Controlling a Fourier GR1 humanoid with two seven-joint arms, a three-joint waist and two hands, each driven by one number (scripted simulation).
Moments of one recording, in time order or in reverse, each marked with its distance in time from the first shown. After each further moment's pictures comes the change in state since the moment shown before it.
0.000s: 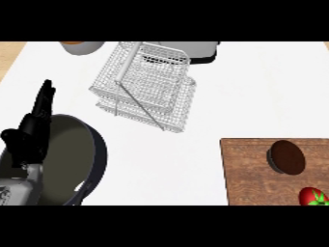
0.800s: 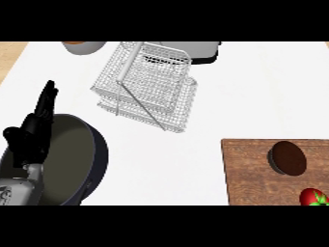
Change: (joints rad) left arm 0.000 -0.006 0.002 0.000 -0.004 -0.022 0.024; right arm -0.159 0.024 0.179 0.088 0.062 0.098 0.135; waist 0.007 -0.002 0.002
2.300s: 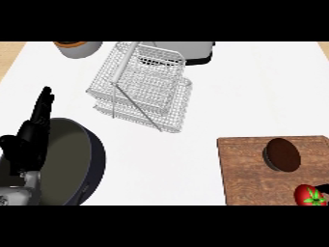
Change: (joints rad) left arm 0.054 -0.015 0.017 -0.037 -0.011 -0.003 0.003; right arm -0.246 0.149 0.093 0.319 0.009 0.097 -0.007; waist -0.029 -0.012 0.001
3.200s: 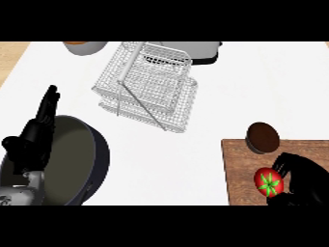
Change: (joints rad) left arm -0.006 -0.015 -0.016 -0.023 -0.016 -0.021 0.006; right arm -0.236 0.056 0.212 0.016 0.236 0.018 -0.106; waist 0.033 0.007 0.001
